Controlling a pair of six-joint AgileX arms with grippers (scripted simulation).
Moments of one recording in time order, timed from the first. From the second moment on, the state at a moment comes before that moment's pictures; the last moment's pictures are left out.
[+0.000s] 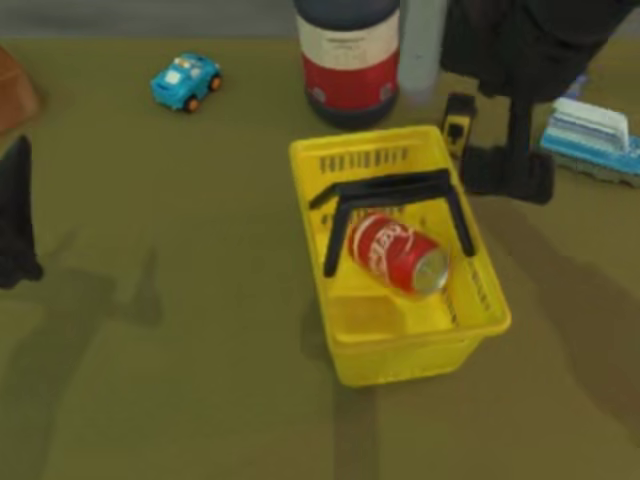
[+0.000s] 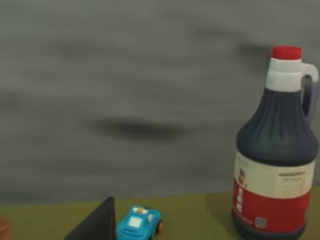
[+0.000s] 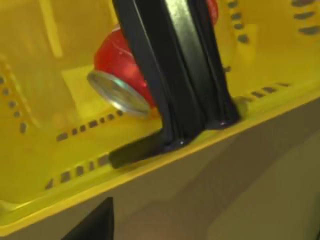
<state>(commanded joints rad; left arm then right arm) -0.01 0.44 0.32 0.18 0.25 -0.09 0.53 1.87 1.88 -1.29 0.01 -0.87</state>
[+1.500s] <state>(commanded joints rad) 0.02 0.00 0.00 0.00 0.00 0.00 0.65 2.28 2.20 -1.49 0.00 -1.07</state>
